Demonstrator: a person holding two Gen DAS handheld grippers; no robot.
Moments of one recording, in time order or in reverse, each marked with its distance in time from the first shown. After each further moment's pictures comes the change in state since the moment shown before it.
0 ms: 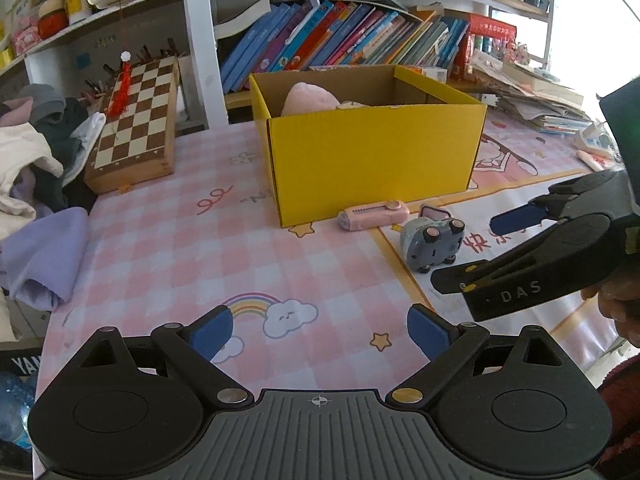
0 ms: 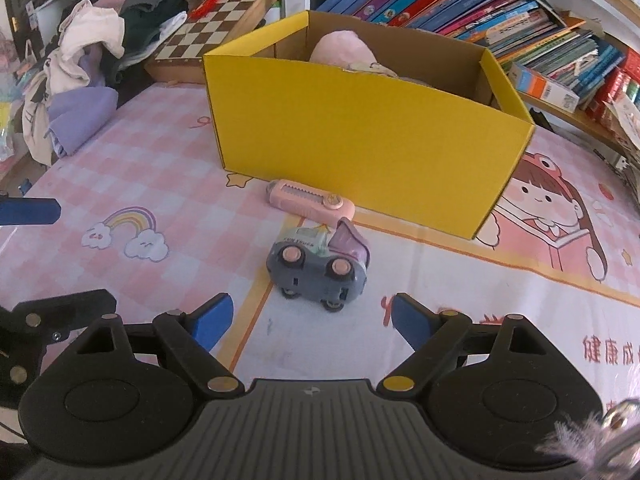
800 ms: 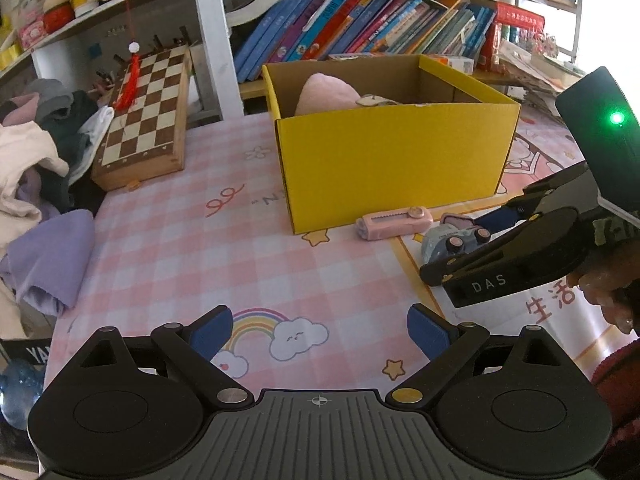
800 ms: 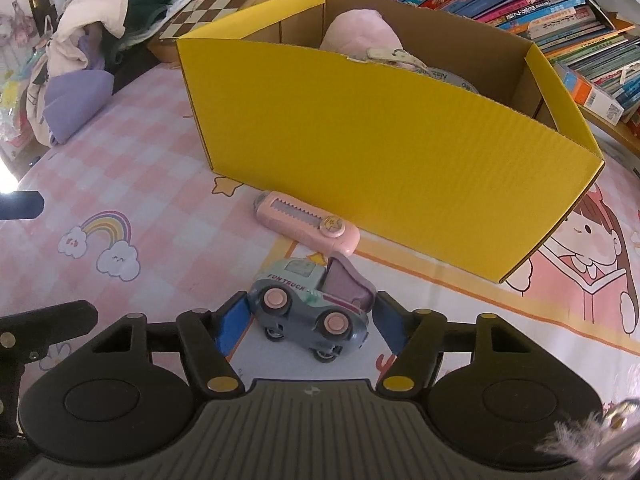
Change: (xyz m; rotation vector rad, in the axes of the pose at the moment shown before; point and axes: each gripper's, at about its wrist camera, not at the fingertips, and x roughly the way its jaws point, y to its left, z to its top) left arm 0.021 -0.006 0.021 -0.023 0.046 0.068; right arm 0.041 -0.019 0.029 -0.058 0.052 0.071
